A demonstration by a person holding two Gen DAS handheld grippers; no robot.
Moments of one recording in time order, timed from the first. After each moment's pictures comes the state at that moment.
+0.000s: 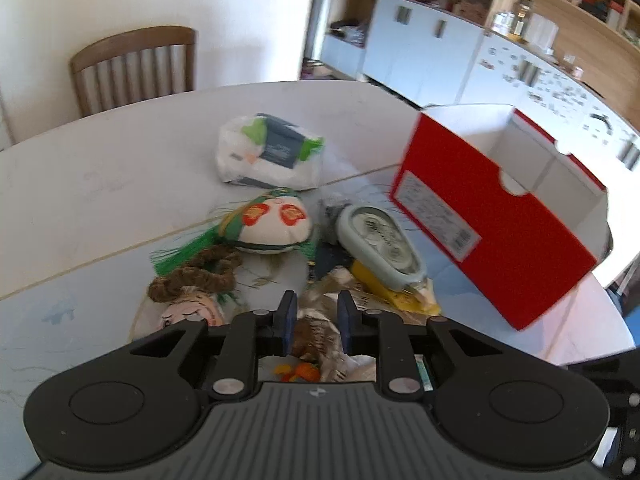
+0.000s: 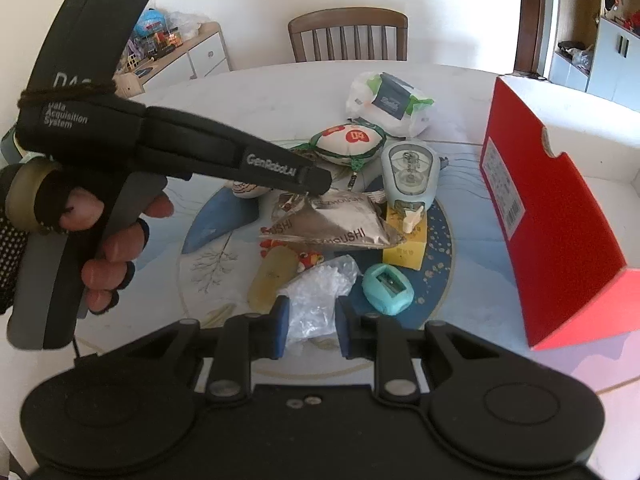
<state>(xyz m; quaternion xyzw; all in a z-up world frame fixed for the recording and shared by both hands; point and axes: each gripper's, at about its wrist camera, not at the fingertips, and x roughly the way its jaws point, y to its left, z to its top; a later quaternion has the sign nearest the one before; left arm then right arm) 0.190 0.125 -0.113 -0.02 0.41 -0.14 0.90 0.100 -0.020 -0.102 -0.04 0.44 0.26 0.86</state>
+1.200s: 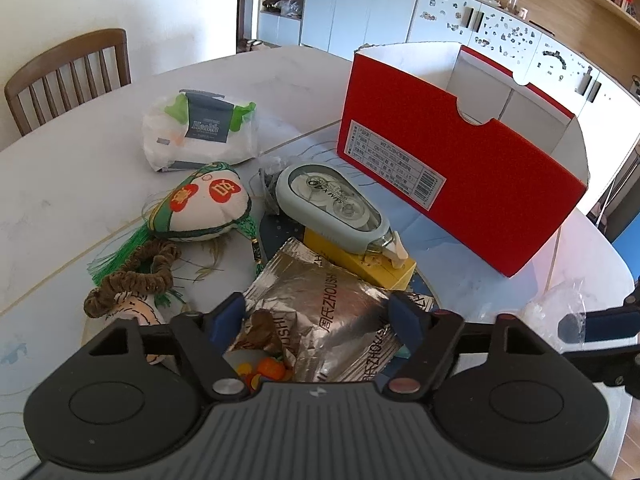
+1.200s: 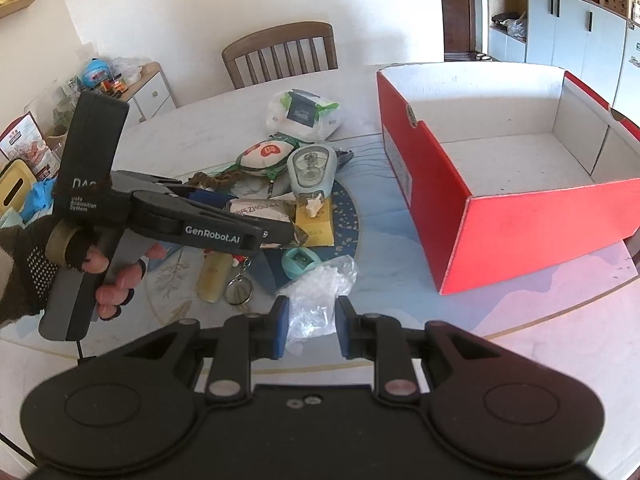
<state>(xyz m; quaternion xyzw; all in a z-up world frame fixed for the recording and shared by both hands) 0.199 0.100 -0.140 0.05 0.43 -0.21 0.88 0.077 -0.085 -0.080 0.03 0.44 0.19 0.88</state>
